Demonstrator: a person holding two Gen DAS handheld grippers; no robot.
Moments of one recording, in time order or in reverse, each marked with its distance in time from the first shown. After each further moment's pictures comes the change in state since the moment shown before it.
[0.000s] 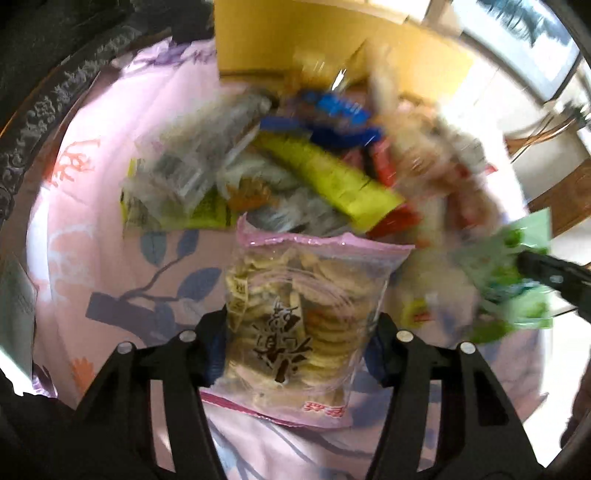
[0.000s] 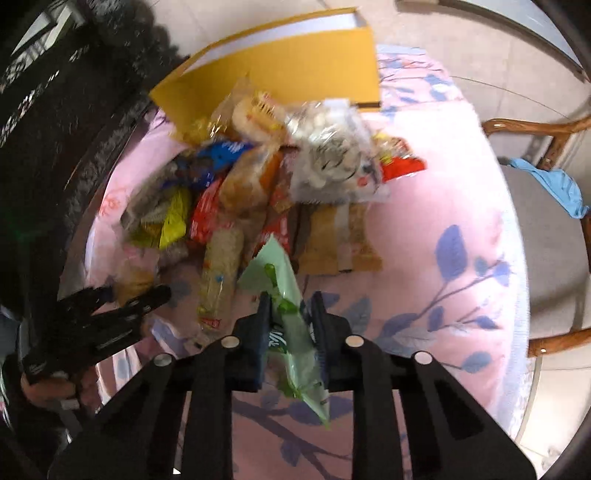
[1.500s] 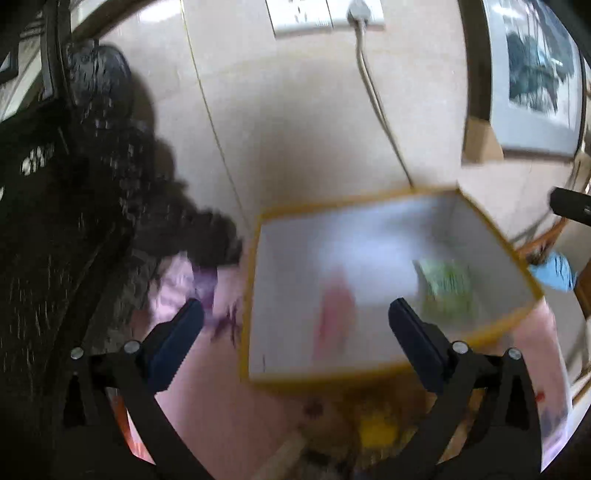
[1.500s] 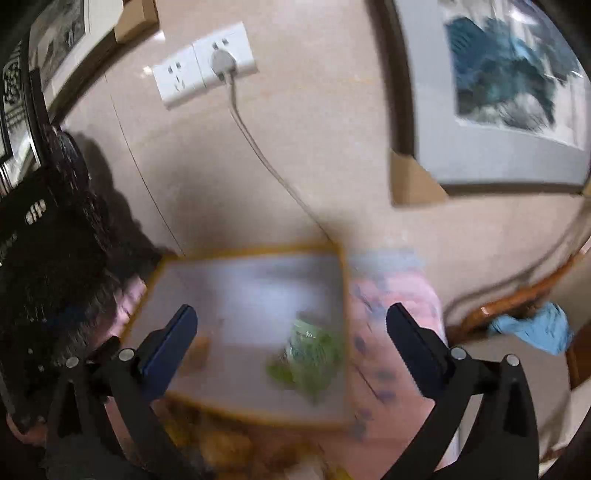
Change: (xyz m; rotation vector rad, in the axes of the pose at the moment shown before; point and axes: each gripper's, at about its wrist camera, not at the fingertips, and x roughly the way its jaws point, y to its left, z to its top) left arm -0.027 -0.009 0.249 0.172 -0.390 0.221; right arm -0.031 -0.029 0.243 0.012 -0.409 -0.104
